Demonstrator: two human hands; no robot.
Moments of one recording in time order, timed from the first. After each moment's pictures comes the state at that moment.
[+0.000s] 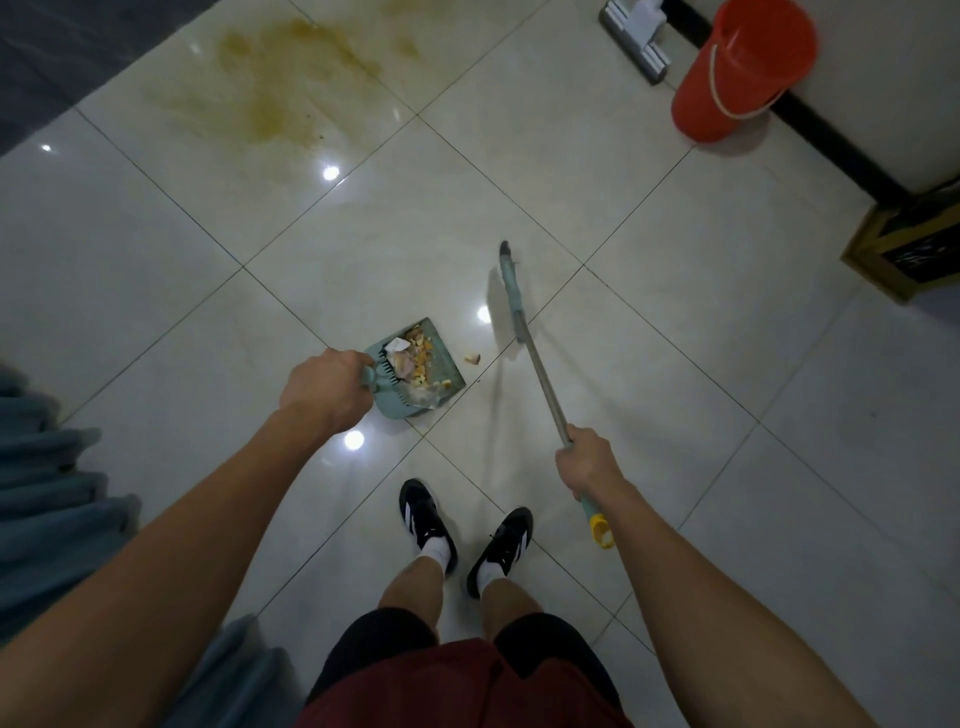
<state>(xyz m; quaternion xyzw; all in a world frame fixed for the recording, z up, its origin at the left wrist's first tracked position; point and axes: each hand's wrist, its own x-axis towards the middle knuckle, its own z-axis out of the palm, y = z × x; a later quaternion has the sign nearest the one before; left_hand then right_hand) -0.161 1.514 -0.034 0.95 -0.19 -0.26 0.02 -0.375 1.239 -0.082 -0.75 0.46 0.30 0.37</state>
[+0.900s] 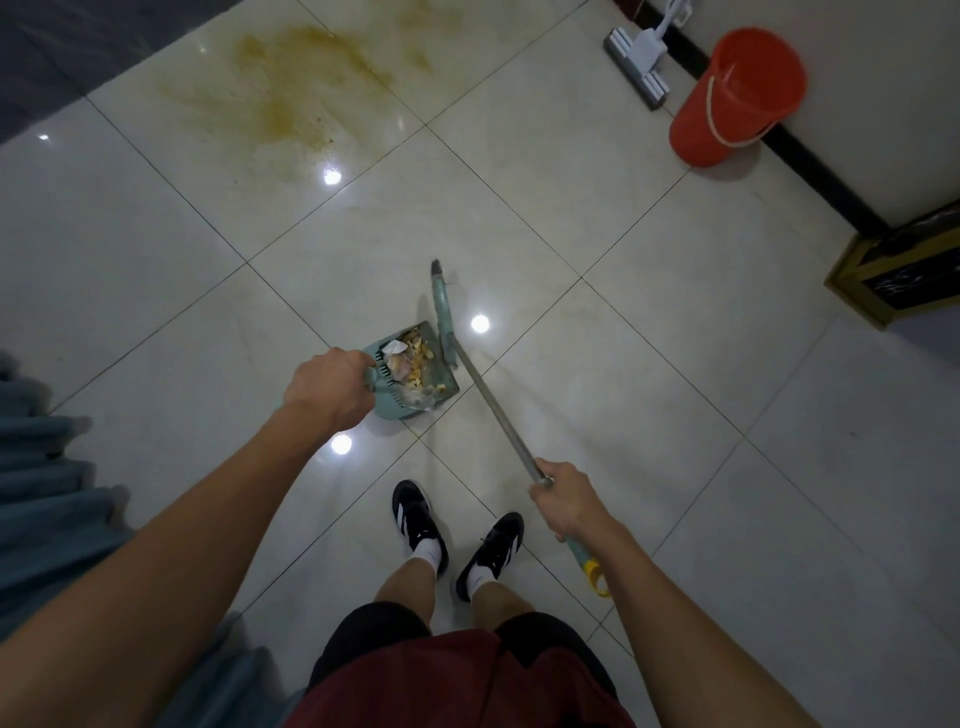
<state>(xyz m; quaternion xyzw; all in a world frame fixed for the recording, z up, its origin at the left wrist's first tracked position) -0.170 1.531 -0.023 0.95 -0.19 -0.27 0.00 -0.407 1.289 -0.054 -0.75 0.40 0.33 0.41</state>
